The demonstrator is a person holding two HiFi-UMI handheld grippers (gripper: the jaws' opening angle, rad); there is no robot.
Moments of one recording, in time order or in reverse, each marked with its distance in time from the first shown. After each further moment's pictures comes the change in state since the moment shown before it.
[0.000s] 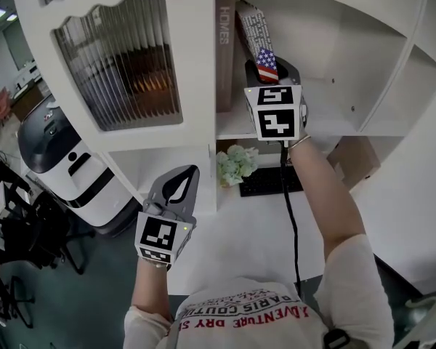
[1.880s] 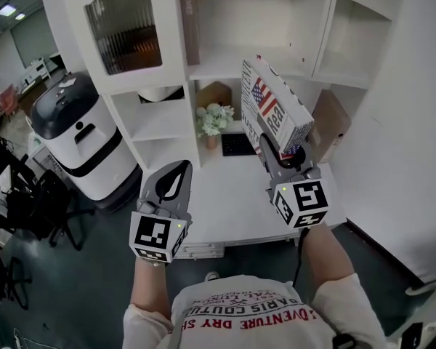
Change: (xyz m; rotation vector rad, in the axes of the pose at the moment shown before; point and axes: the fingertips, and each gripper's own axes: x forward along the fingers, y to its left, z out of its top) left arm -0.154 -0.181 0.048 -0.012 -0.036 0.068; right arm -0.381 0.011 -0.079 0.195 -0.113 0.176
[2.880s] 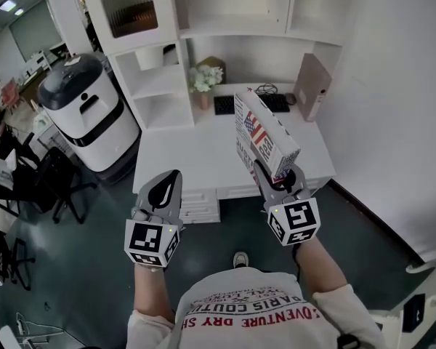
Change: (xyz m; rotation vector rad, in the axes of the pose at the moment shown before) left arm -0.176 -0.125 -0.022 -0.072 0.113 0.043; right arm -0.230 0.081 -0.058 0.079 0.129 0.053
